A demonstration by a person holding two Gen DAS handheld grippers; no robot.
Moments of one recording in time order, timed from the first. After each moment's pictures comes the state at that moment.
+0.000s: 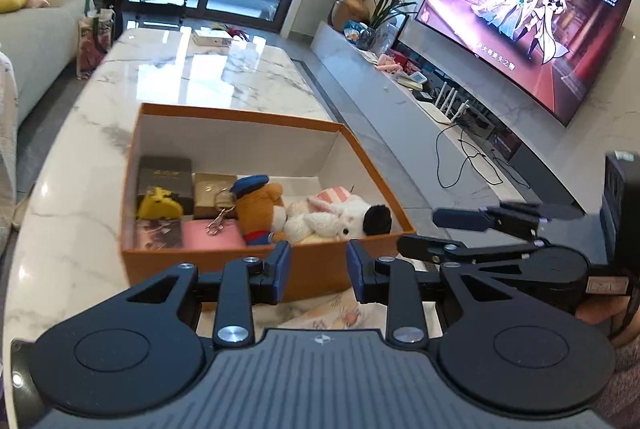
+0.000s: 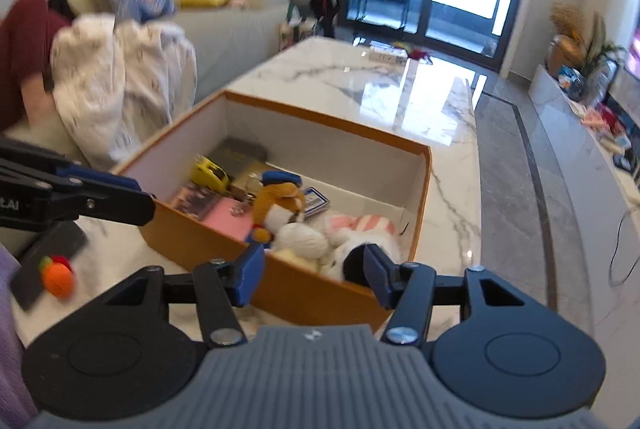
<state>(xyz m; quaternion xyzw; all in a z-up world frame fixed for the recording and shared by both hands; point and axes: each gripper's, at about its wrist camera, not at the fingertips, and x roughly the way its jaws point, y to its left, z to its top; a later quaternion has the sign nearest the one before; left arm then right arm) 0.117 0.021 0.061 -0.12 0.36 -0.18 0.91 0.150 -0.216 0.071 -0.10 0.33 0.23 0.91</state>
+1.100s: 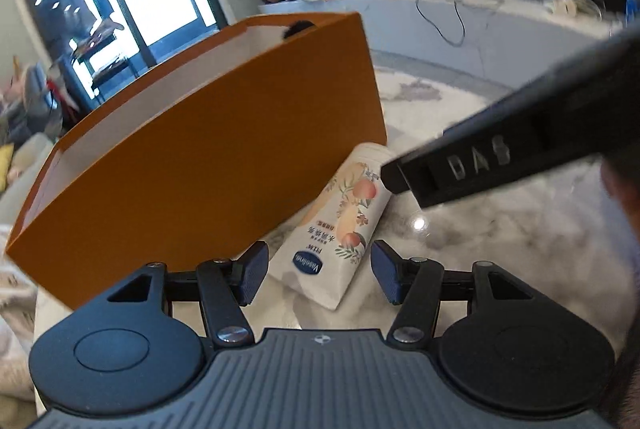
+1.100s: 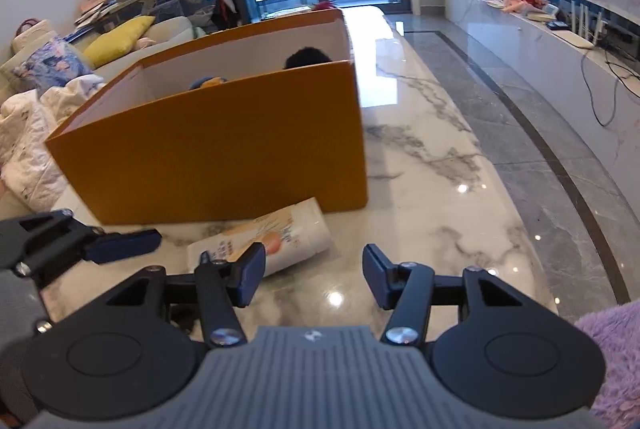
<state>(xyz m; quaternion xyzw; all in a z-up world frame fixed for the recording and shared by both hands) 0.091 -0.101 -0.088 0.24 0.32 -0.18 0.90 0.120 -0.250 -0.058 0.06 0.36 0.12 0.92</state>
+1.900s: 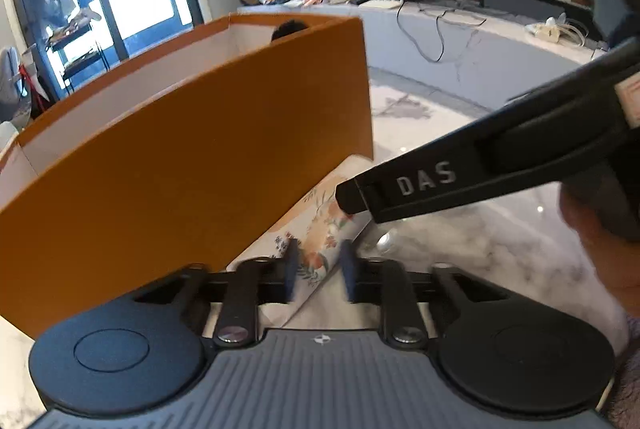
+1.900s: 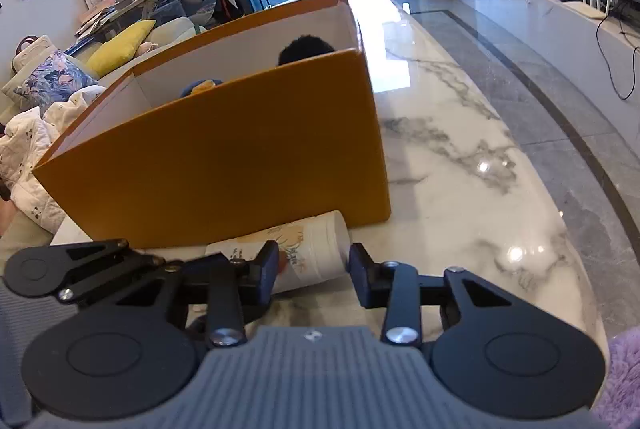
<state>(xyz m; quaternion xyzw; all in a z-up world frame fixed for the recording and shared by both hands) 0.094 -0.083 -0.089 0.18 0.32 -0.23 0.90 0.150 -0.242 -0.068 0.09 0.37 0.14 0.91</state>
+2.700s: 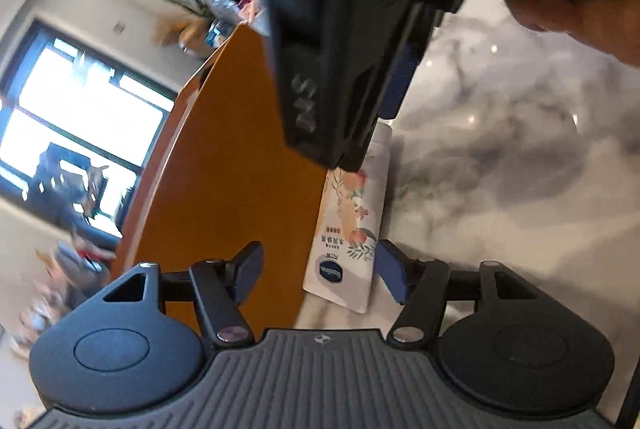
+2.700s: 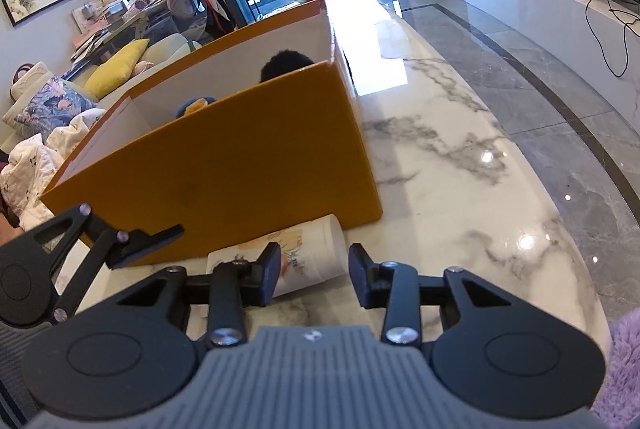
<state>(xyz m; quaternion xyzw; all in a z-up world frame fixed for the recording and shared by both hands) 0.077 -0.140 -0.127 0.53 0.22 -0.20 0.79 0.151 -0.253 -0.068 0.13 0.37 0.14 0.91</state>
